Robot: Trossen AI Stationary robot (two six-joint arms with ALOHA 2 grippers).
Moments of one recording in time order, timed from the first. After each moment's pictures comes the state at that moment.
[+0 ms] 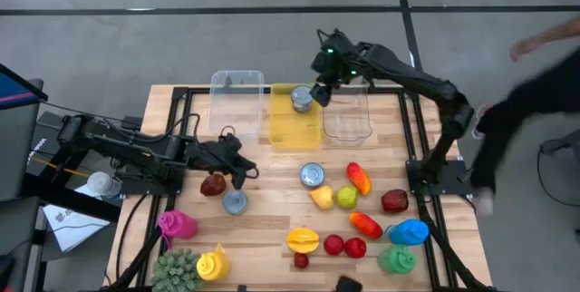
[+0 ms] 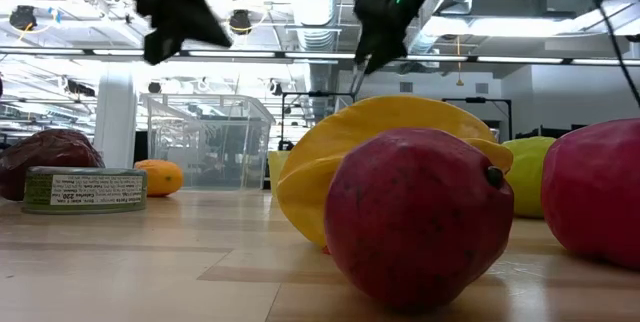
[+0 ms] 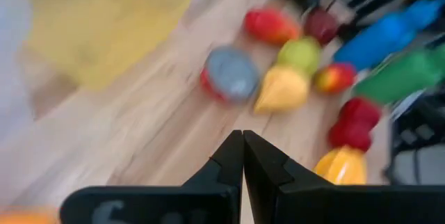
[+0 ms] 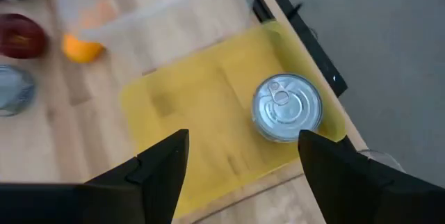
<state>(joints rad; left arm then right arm) -0.15 1.04 0.70 -0.30 -0.28 -0.76 -0.55 1.74 1.76 -0.93 -0.13 -0.08</state>
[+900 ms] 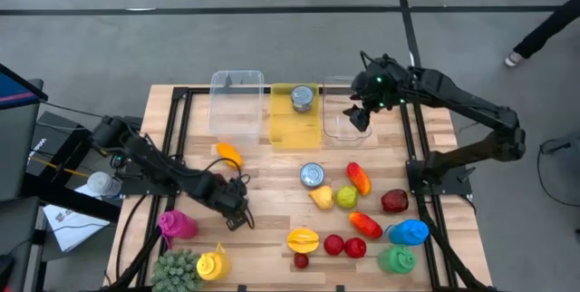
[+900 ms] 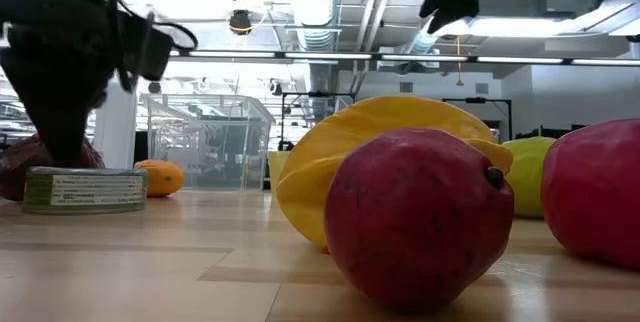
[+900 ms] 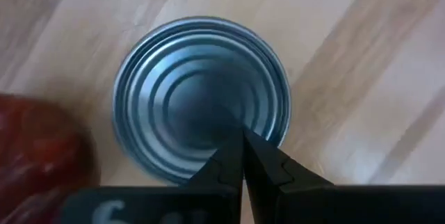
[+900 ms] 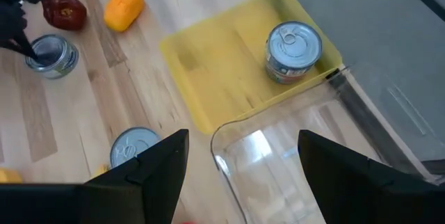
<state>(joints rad) -0.44 1.50 0.81 -0.64 -0.10 -1.05 -0.41 1.25 1.41 -0.99 0.01 0.07</state>
